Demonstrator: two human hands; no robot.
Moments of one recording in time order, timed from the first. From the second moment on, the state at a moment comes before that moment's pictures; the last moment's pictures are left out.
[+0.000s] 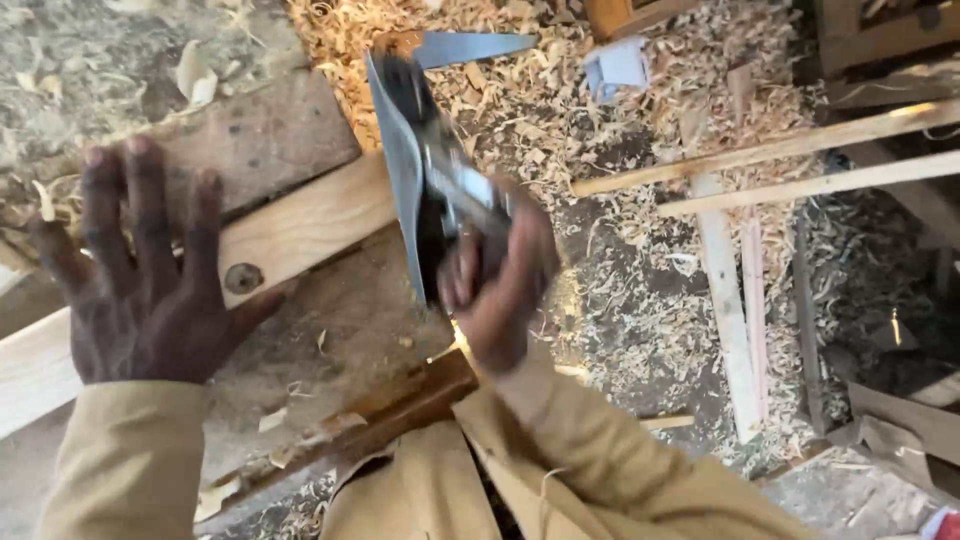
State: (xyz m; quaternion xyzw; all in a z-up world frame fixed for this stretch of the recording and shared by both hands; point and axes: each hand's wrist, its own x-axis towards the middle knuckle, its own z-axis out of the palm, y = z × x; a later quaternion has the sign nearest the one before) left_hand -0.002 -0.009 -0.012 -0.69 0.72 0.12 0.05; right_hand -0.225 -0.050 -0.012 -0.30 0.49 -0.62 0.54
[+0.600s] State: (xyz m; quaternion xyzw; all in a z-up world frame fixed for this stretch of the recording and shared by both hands) left_hand -0.006 -0.021 -0.016 -0.65 0.76 0.04 -0.06; right_hand -0.257 -0.058 -0.018 -0.13 0.36 -0.55 0.75
